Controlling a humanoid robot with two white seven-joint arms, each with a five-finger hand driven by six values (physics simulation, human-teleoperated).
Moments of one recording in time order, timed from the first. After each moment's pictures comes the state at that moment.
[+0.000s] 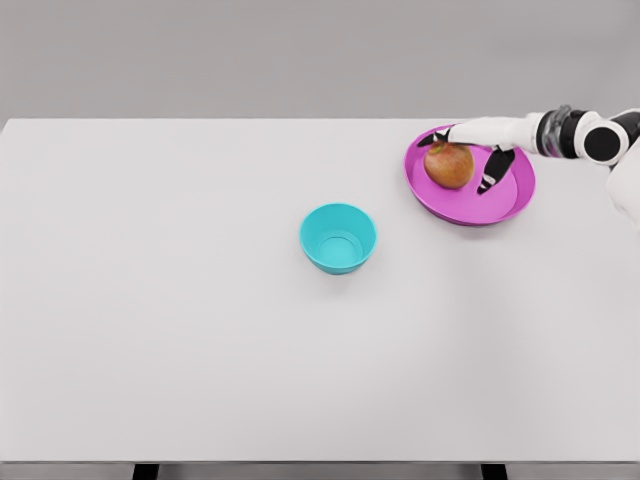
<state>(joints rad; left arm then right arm) -0.02 0.00 0.05 -0.08 -0.12 0.00 0.02 -1.08 -0.42 0.79 -0.54 0.43 -0.61 0.61</state>
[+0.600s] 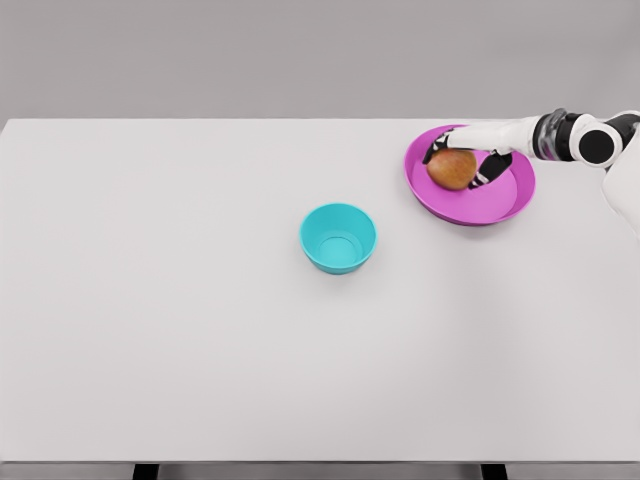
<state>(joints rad) -0.02 0.00 0.05 -0.08 -0.12 0.00 0.02 -1.08 -0.41 0.80 -0.53 0.46 -0.61 0.61</state>
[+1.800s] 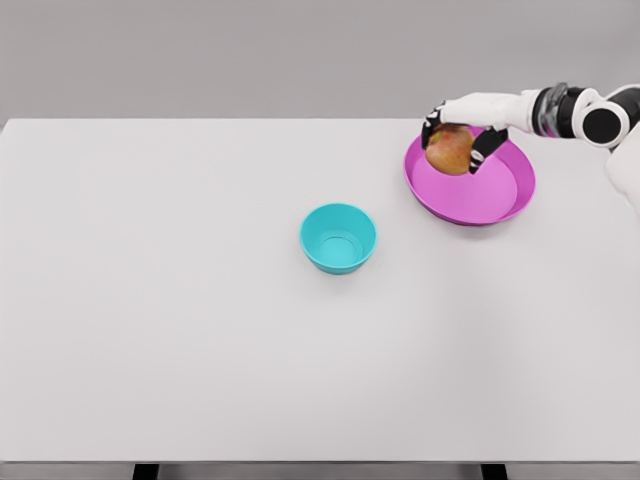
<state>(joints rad) -0.02 0.00 0.05 -0.08 -0.12 0.00 0.02 -1.10 -0.43 0.77 -0.65 0.46 -0.61 0.61</state>
